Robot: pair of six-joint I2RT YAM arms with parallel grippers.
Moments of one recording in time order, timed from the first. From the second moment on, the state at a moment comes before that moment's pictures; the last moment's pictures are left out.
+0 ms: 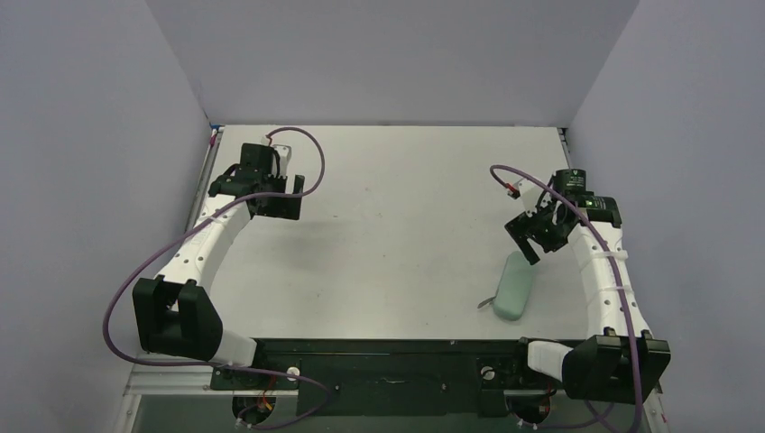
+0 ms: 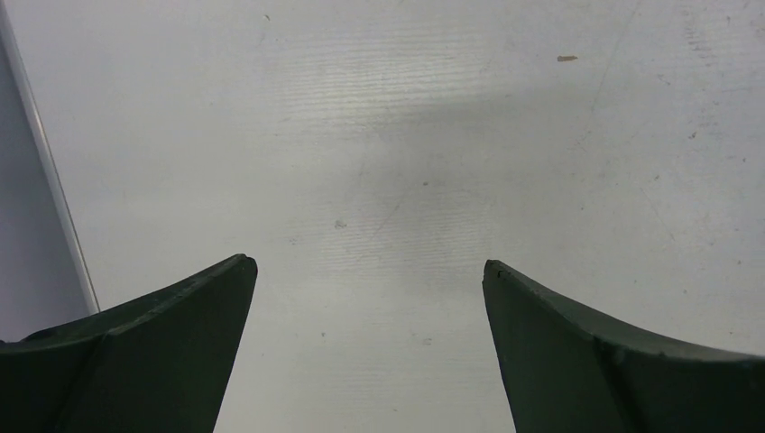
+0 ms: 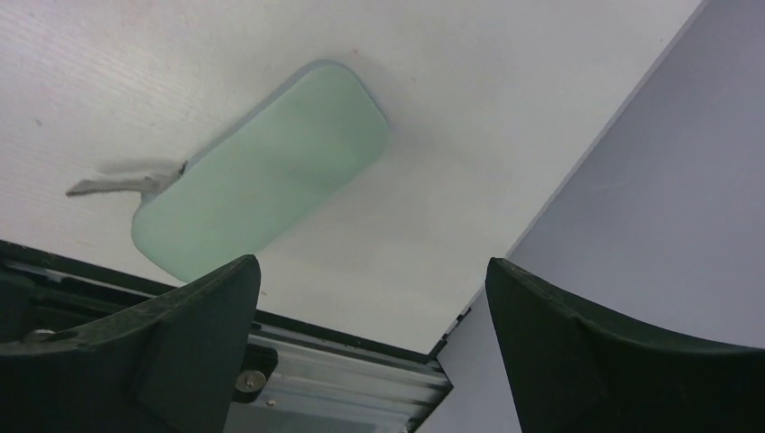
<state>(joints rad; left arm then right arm) -0.17 1.44 1.25 -0.74 -0.14 -0.01 -0.09 1.20 1.17 -1.10 -0.06 -0.64</state>
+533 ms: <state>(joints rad) -0.09 1.43 1.25 -0.79 0.20 0.00 -0.25 1.48 1.12 -1.23 0.20 -1.16</state>
